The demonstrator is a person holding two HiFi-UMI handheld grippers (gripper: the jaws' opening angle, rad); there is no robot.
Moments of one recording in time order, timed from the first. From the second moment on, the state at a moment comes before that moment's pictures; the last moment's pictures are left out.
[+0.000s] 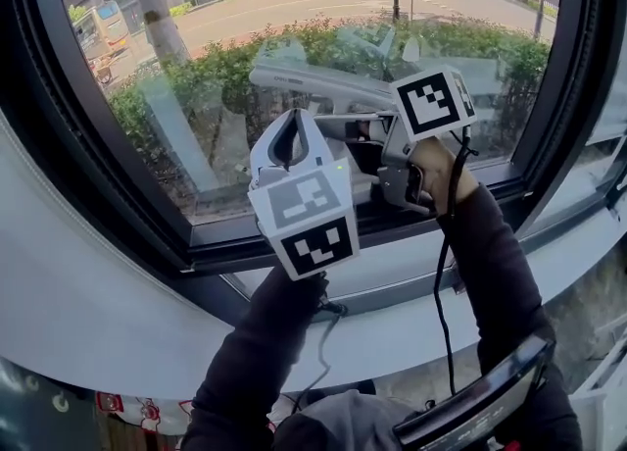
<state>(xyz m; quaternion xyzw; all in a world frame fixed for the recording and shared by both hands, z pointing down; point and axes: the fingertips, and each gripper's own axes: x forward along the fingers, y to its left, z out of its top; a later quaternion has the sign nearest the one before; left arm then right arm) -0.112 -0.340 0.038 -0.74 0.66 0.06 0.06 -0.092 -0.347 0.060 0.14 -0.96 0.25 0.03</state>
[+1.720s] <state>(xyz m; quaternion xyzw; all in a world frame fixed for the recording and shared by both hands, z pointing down) -0.115 -0.341 0.162 -0.75 0.66 -0.01 -0.01 -0.117 -0.326 0.221 0.09 -0.92 0.35 0.15</state>
